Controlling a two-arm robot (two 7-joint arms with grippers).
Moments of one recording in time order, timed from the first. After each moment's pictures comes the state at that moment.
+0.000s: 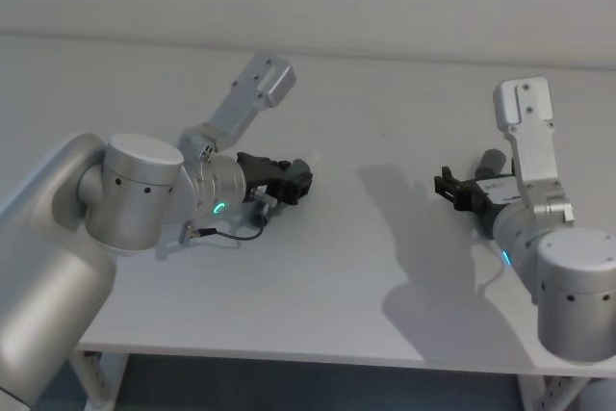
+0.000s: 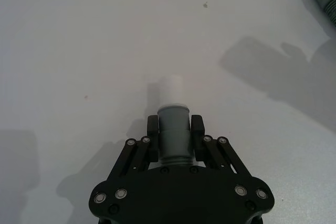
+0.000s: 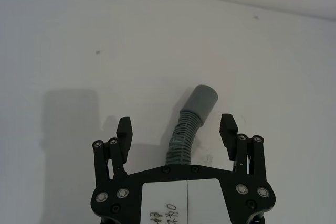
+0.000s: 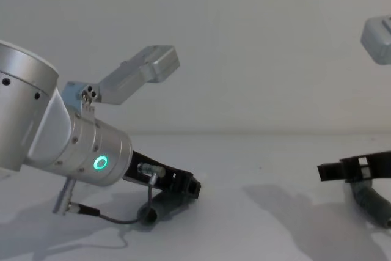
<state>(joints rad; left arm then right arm) -0.46 0.23 0.48 -1.48 -0.30 0.76 -0.23 0.14 0.12 -0.30 -1.76 0.02 0.74 -0.17</state>
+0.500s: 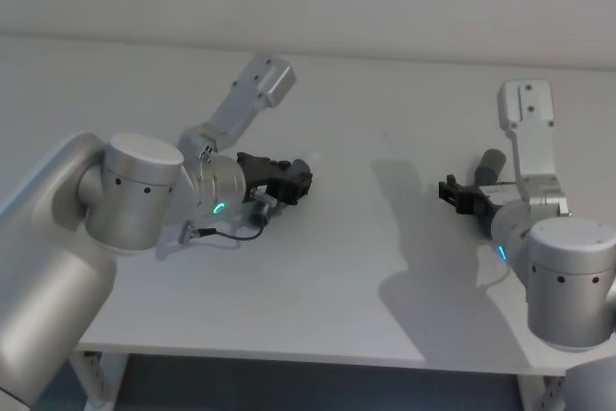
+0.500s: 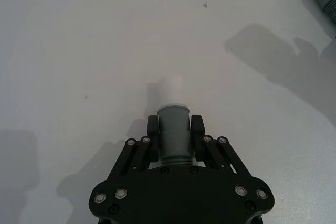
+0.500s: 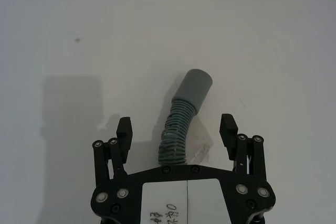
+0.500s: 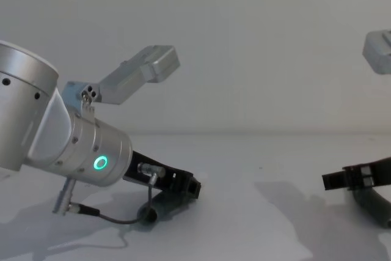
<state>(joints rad) -0.45 0.23 0.48 -1.48 -0.30 0.76 -0.23 0.17 0.05 -0.26 -1.71 0.02 0.81 -0.21</state>
